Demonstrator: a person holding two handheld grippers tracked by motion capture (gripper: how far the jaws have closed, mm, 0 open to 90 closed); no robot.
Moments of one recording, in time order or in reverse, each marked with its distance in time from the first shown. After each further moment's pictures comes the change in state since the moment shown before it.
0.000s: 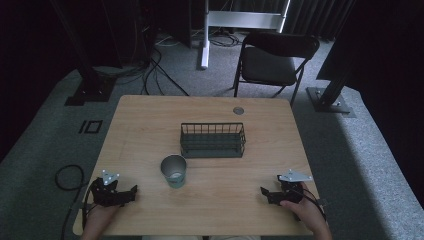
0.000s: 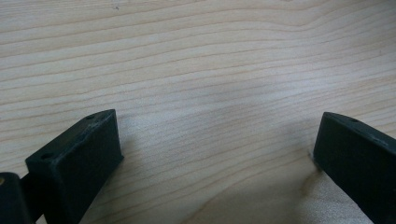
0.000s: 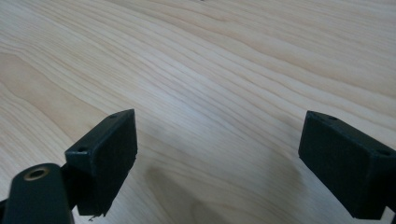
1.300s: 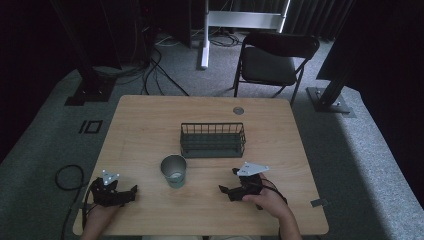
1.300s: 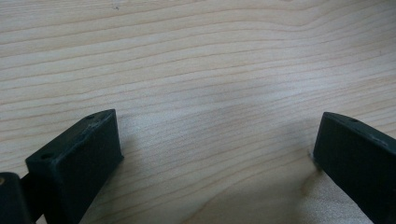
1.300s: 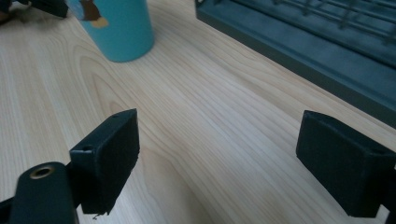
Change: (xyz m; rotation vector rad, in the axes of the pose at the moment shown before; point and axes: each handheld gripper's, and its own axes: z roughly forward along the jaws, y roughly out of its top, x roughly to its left) left arm 0.000 0.000 0.000 0.000 0.000 0.000; right arm 0.091 0.066 0.055 -0.071 0.285 -0.169
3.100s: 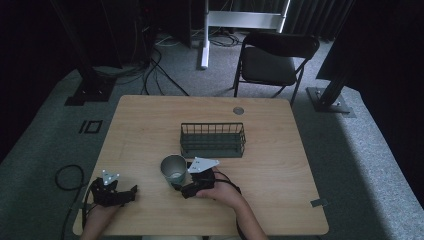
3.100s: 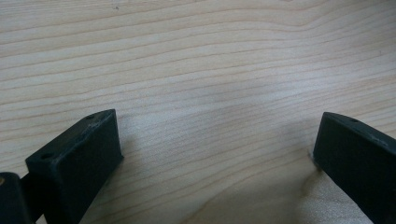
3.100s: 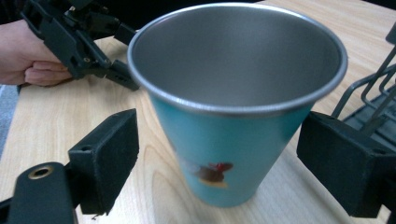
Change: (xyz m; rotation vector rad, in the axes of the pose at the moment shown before) left arm 0.000 0.000 0.000 0.000 0.000 0.000; right arm 0.073 0.074 0.095 -0.117 0.157 -0.156
